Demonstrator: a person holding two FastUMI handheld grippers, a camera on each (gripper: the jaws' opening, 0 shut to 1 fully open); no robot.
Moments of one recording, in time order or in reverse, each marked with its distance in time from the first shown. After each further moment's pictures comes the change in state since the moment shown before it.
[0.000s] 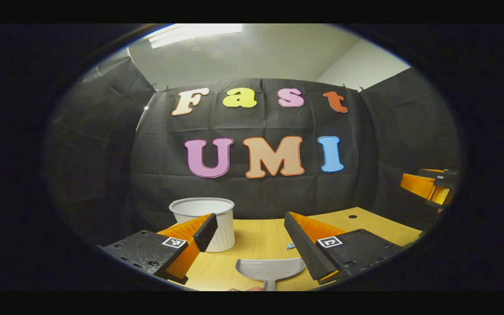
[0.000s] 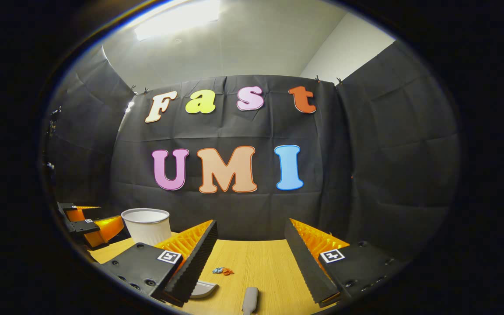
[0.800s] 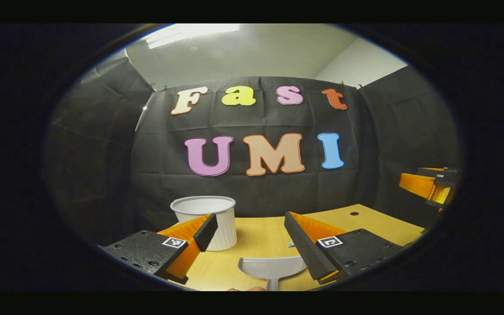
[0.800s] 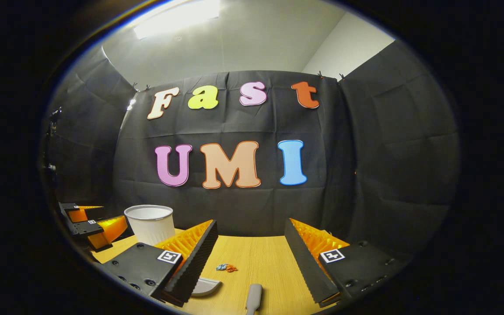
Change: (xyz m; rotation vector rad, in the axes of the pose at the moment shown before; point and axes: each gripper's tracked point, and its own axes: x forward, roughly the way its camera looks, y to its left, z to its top) left arm -0.003 0.001 -0.006 0.000 0.012 -0.008; right arm 0.000 0.009 -0.011 -0.009 0.041 0.017
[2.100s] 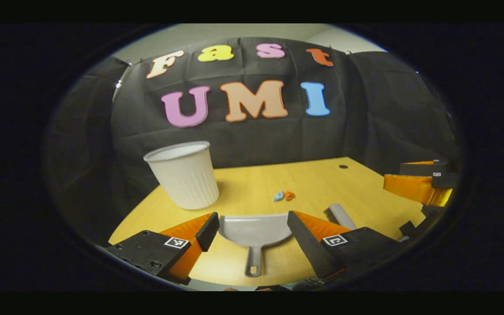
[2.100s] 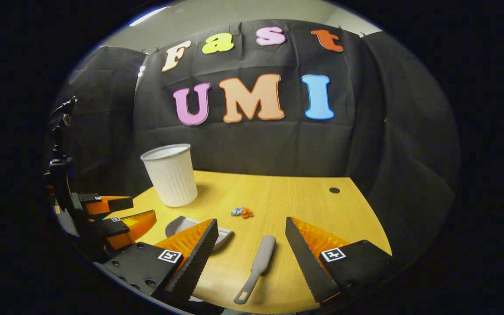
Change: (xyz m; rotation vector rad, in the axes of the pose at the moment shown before) left arm -0.034 -0.052 -0.161 0.041 0.494 -0.090; right arm -0.007 0.000 -0.150 -0.042 0.495 0.170
